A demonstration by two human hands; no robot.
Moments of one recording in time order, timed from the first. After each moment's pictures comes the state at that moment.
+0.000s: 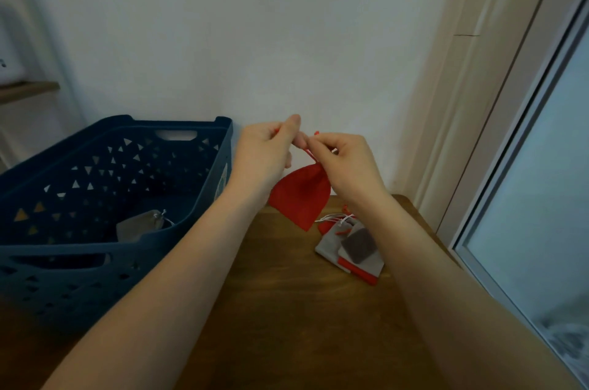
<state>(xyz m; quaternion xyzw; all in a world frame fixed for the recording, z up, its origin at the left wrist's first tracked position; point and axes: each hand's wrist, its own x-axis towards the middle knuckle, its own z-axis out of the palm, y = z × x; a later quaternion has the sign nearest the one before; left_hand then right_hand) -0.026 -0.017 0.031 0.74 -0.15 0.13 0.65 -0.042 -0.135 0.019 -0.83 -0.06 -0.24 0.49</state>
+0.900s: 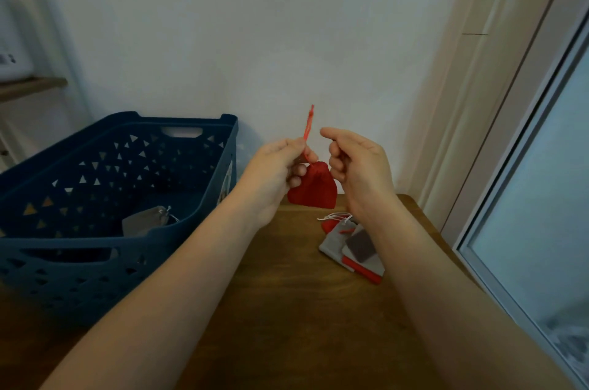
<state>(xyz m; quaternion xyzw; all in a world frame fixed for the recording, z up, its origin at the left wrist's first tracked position) -0.026 -0.013 0.010 0.65 -0.15 -0.06 0.74 -0.041 -0.136 0.012 -0.61 0.00 -0.19 0.77</state>
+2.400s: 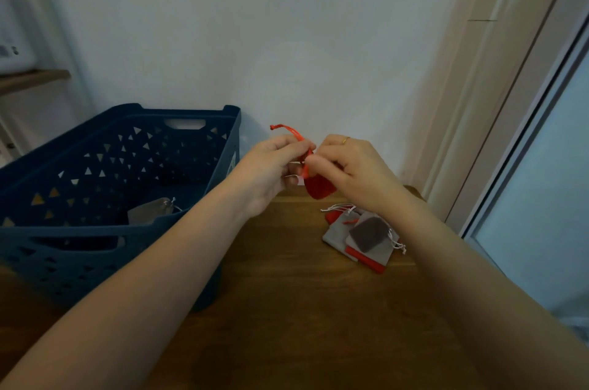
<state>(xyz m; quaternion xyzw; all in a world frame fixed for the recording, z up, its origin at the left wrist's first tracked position) -0.023 0.000 0.006 0.67 -0.15 -0.11 0.72 -0.043 -0.150 0.002 -0.90 -0.25 -0.25 0.27</state>
